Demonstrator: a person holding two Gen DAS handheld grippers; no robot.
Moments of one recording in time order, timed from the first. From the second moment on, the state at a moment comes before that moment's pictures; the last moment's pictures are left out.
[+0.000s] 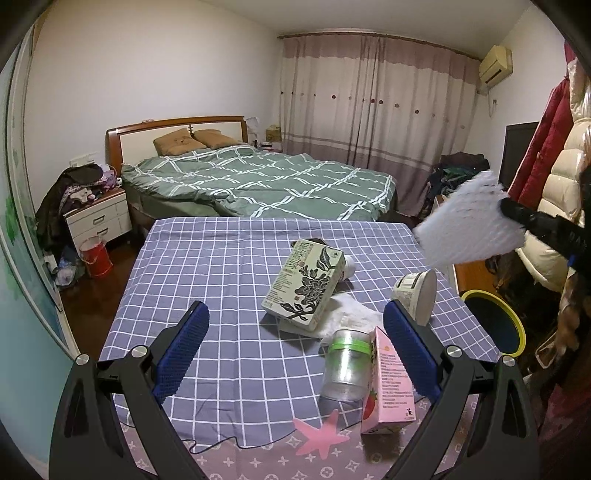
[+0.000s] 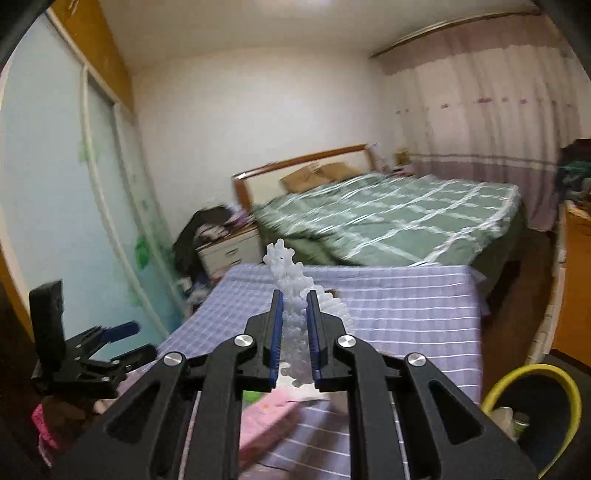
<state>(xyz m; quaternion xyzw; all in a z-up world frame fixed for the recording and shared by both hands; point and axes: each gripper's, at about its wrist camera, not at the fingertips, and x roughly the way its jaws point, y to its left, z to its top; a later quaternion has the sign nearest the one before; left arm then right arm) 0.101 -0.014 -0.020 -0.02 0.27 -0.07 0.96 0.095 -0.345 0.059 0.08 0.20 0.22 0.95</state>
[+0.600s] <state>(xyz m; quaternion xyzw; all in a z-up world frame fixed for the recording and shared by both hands) 0.110 -0.051 -0.029 0.01 0.29 -0.10 0.95 0.129 -0.516 -0.062 0.13 0.32 -0.08 0.93</state>
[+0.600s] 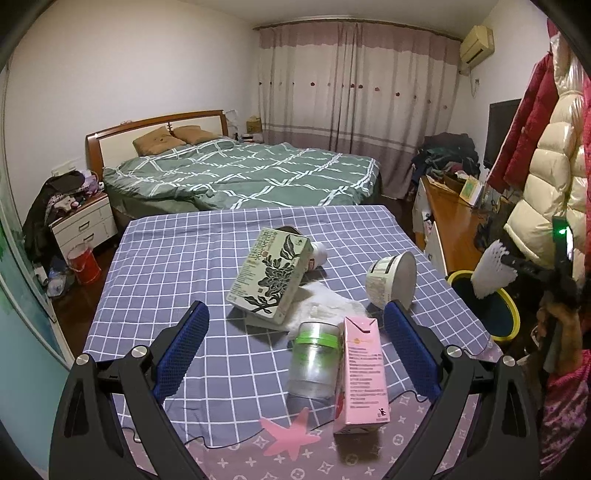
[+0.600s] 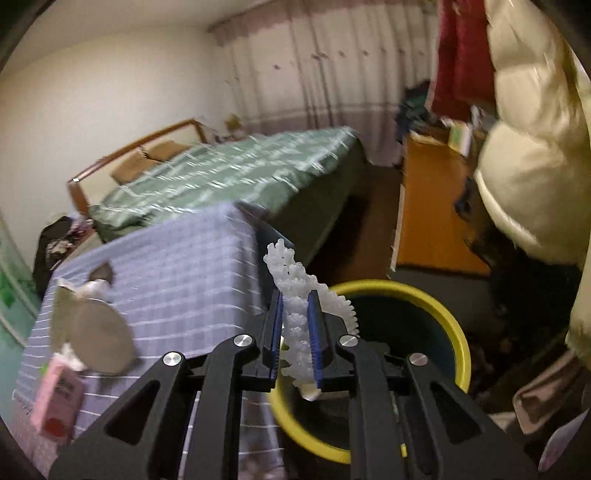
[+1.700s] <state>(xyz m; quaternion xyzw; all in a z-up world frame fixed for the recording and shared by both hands) 0.106 -0.109 -0.102 0.06 0.40 -0.19 0.89 0.125 -0.519 -0.078 0.12 0.32 -0.12 0.93</state>
